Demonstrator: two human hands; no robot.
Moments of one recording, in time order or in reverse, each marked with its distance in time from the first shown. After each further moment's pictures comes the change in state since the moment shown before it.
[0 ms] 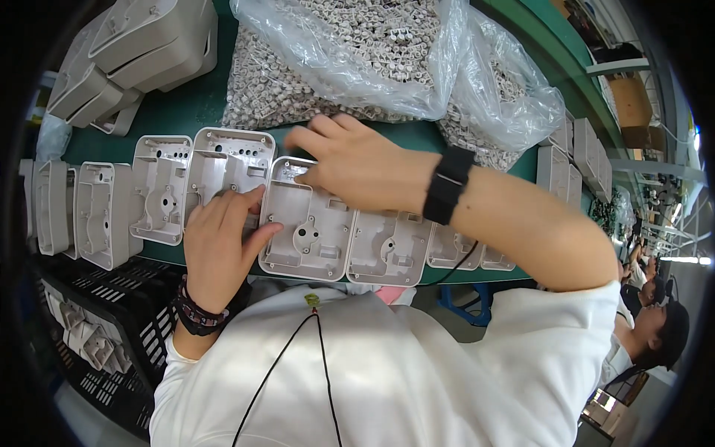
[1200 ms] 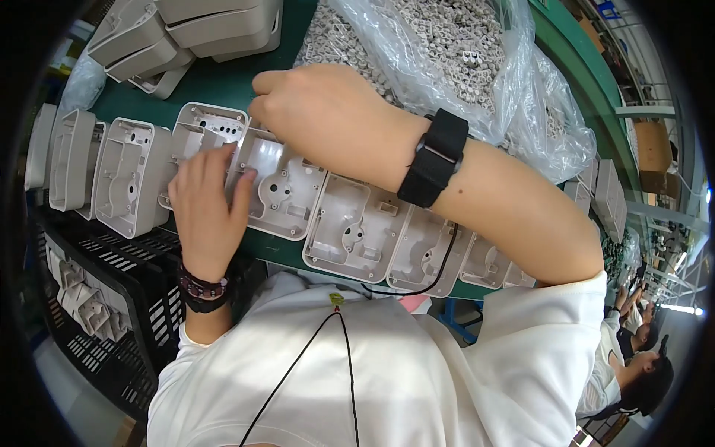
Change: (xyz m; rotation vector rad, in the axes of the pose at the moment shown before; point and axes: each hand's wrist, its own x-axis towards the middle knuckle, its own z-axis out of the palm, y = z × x) left_hand -0.011 -0.041 -0.012 0.240 0.270 -0.287; right_hand 0.098 -0.013 -0.022 -0.107 0.118 -0.008
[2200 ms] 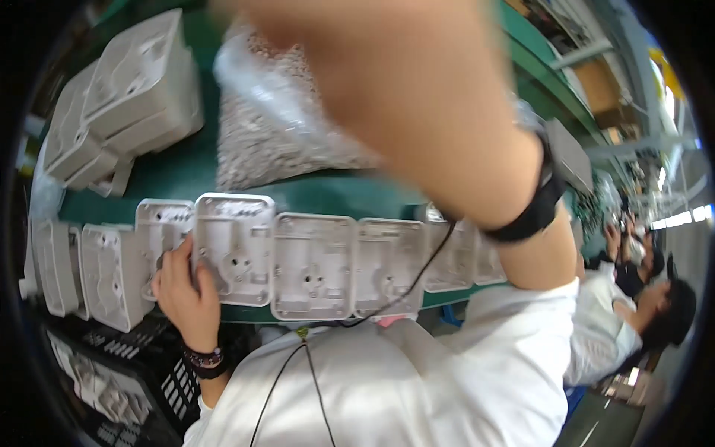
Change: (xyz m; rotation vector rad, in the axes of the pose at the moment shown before) left_hand -0.010 0.000 0.002 -0.080 -0.023 -0.082; right_hand -0.043 0.024 -0.109 -0.095 0.529 0.161
